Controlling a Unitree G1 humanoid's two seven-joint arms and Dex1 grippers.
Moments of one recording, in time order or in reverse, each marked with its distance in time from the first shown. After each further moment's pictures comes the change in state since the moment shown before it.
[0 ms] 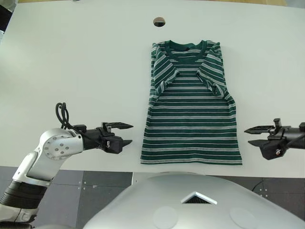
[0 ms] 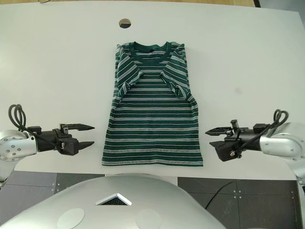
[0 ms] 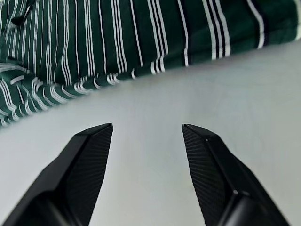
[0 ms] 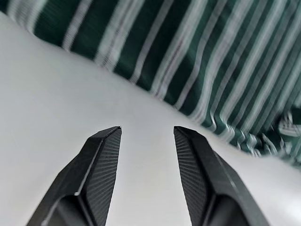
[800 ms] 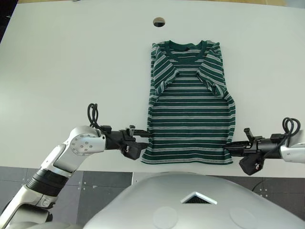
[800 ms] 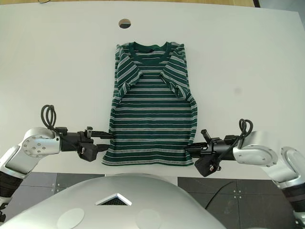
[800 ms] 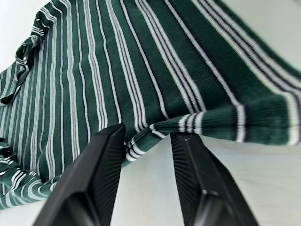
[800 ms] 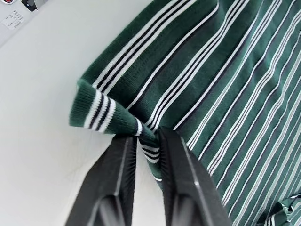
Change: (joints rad) left arm -0.145 -0.081 -0.226 0.053 0.004 -0.076 -0.013; right arm -0.033 0.033 0.172 -0.138 -0.037 0.016 -0.046
